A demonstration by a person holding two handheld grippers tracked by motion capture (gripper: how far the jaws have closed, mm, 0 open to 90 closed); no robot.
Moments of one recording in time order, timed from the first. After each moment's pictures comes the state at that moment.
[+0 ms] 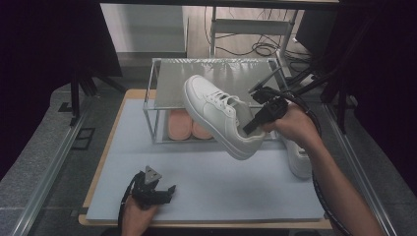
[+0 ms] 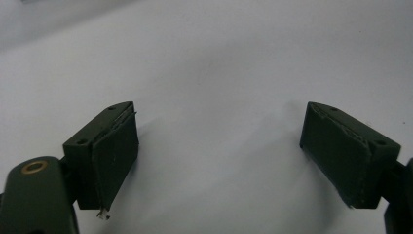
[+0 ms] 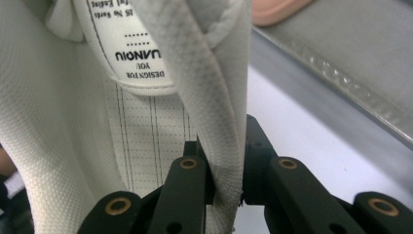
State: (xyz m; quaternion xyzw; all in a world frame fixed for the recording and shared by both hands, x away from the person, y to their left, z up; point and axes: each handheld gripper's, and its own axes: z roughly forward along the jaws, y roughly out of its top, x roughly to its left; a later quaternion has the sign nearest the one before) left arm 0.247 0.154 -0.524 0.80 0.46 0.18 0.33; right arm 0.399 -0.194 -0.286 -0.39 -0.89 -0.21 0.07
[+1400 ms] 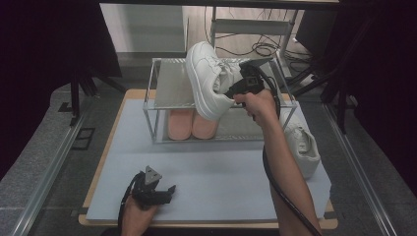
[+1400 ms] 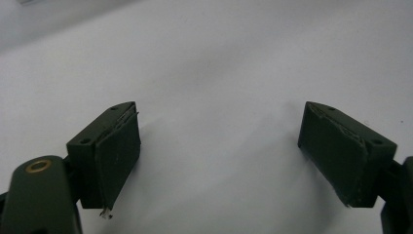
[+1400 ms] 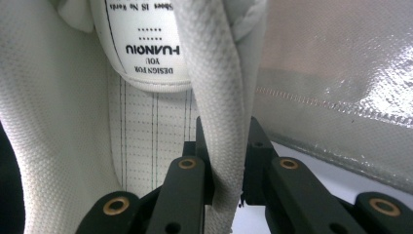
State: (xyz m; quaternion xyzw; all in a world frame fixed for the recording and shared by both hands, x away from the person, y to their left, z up) left arm 0.247 0.153 -0.524 0.80 0.46 0.18 0.34; right arm 0.482 -0.158 -0.305 -0.56 -0.73 -0.35 0.16
